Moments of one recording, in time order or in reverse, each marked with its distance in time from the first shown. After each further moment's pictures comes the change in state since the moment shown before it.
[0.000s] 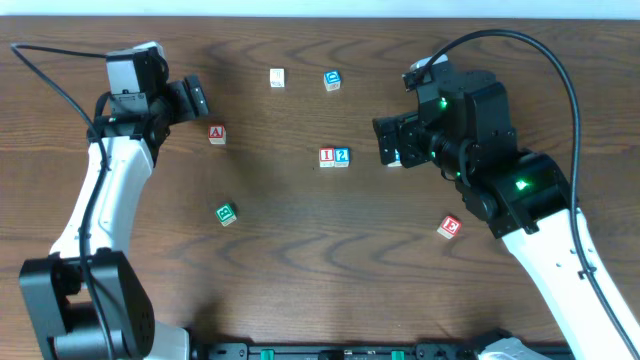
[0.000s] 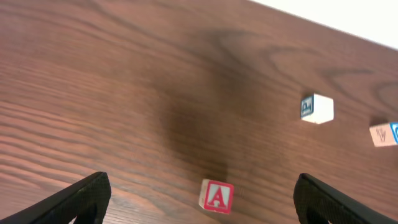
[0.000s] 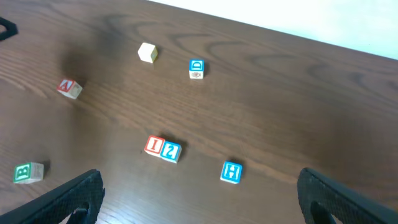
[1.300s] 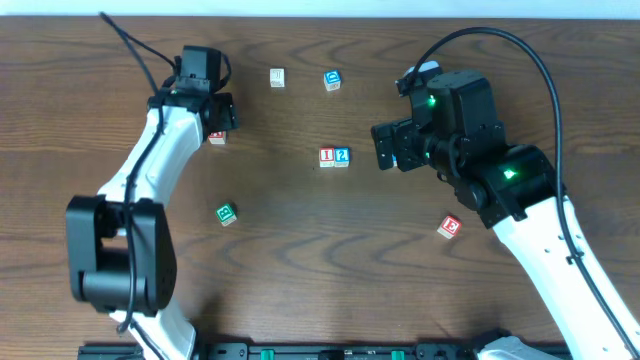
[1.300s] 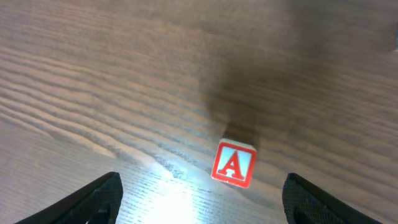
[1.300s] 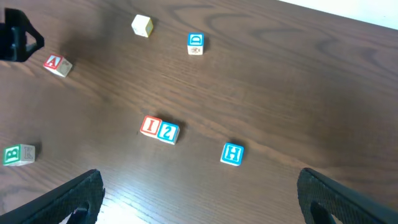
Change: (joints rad) left arm -0.194 0.224 0.179 -0.279 -0.352 -0.049; right arm 0.000 0.044 0.000 -0.051 0.000 0.000
